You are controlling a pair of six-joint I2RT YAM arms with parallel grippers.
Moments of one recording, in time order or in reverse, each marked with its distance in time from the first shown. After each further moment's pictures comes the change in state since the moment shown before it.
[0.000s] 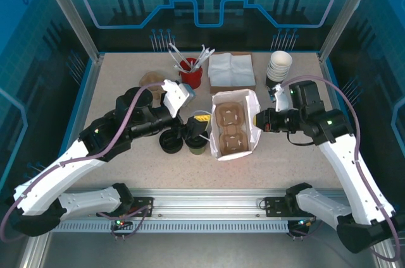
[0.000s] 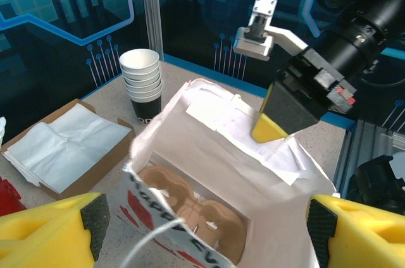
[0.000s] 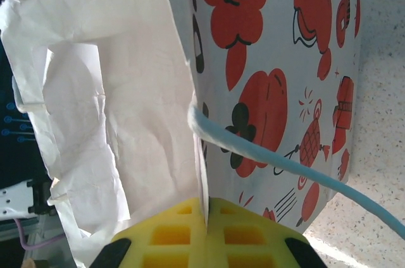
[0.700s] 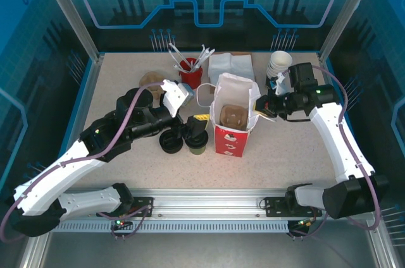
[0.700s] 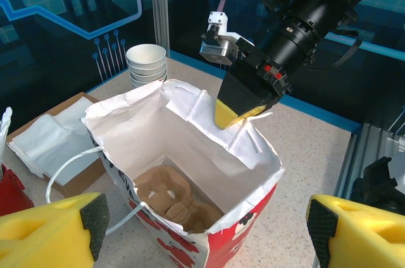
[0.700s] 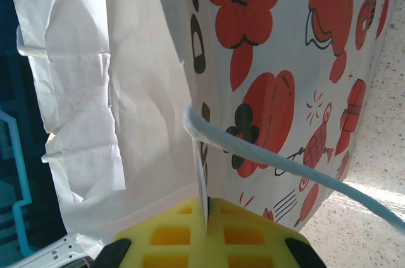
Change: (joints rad) left arm 0.000 -0.005 -0.014 0.002 -0.026 -0.026; right arm -0.168 0.264 0.087 -0.004 -0.159 0.094
